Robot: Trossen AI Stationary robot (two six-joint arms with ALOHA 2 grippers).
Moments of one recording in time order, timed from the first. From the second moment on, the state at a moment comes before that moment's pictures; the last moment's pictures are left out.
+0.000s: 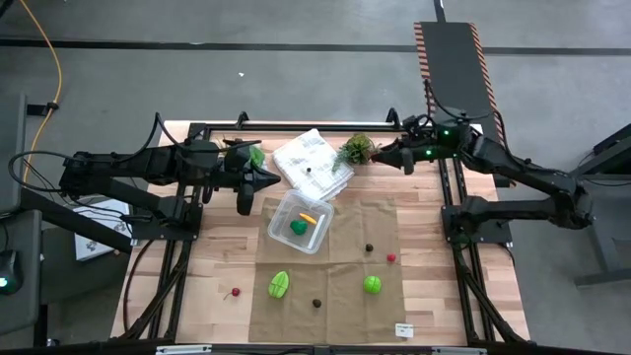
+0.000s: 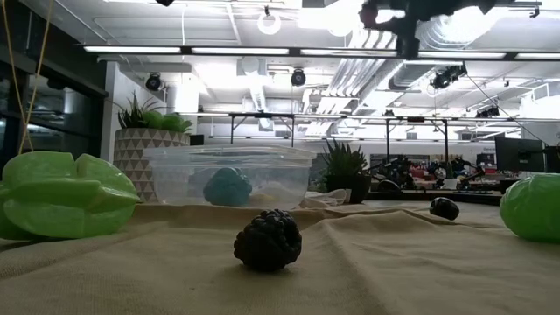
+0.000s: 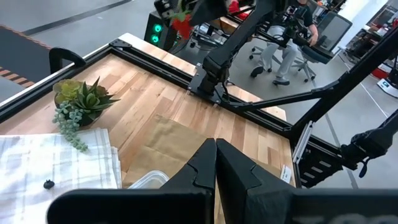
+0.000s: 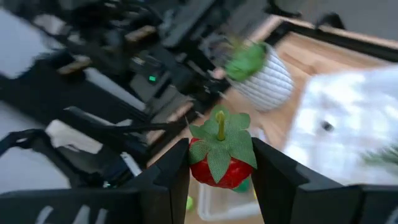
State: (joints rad) left arm 0.06 1.02 1.14 -0.47 -0.15 -0.45; right arm -0.49 0.94 0.90 -0.23 -0.49 0.60
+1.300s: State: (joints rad) left arm 0.07 1.01 1.14 -0.47 -0.14 -0.42; right arm -0.34 1.14 1.42 -0.32 -0.29 0.25
